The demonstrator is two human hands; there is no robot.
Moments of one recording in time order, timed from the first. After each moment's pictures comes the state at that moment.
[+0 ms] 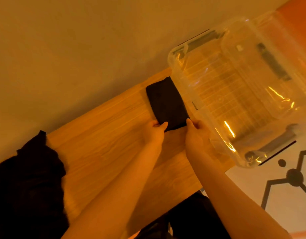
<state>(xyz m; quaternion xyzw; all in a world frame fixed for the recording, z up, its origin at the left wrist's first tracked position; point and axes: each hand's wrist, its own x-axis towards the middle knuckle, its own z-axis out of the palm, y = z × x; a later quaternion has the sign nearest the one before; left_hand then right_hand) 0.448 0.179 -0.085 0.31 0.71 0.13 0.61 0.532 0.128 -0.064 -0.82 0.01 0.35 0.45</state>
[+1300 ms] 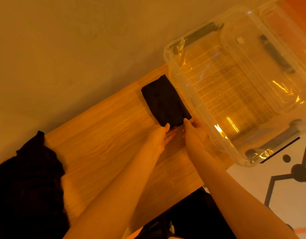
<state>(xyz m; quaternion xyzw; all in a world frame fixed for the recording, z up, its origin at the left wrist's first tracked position) 0.460 0.171 -0.057 0.11 0.60 0.14 0.78 0.538 0.122 -0.088 -0.82 -0.07 0.34 0.44</state>
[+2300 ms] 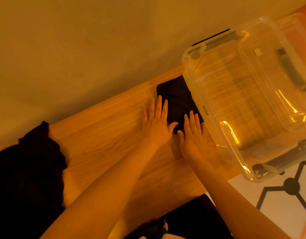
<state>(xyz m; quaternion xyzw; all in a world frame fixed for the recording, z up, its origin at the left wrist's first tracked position) 0.428 0.205 -0.095 0.83 0.51 -0.12 0.19 0.532 0.115 -0.114 -0.81 -0.55 0.16 0.10</state>
